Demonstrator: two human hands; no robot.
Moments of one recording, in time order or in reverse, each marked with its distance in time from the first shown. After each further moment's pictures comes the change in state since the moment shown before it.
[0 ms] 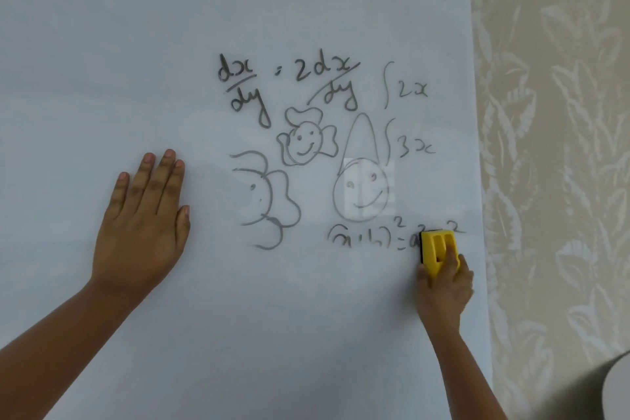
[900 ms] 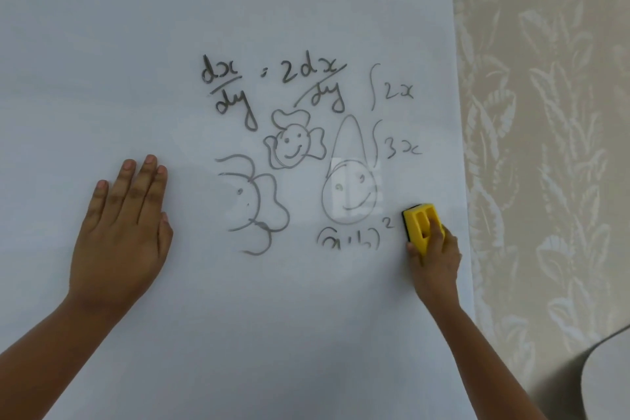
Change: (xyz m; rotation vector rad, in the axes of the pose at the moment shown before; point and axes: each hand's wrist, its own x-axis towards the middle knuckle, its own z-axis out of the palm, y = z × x) left_hand -0.001 -0.001 0.001 -0.048 -0.007 -0.010; right_hand 0.035 -0.009 -0.011 -0.034 -0.005 -0.260
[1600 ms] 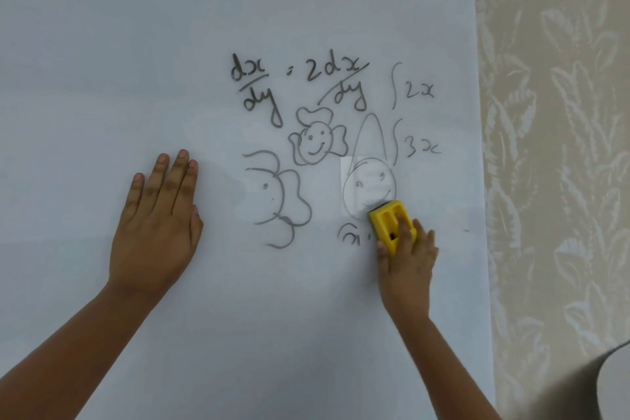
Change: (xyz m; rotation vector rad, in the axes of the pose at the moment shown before) left_hand -0.001 0.003 -0.003 -0.007 -0.007 -0.027; right_hand -0.047 -0.077 0.023 0.027 -0.003 -0.063
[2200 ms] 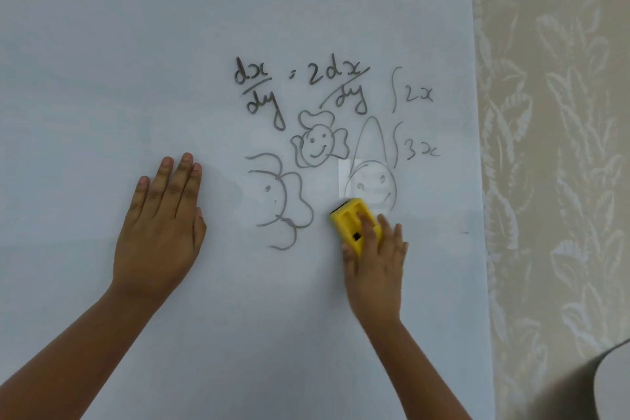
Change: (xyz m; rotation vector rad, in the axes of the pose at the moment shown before) left_hand -0.001 -0.001 -0.002 -0.013 0.002 0.009; right_hand -0.017 -0.049 0.008 -0.036 0.006 -0.152
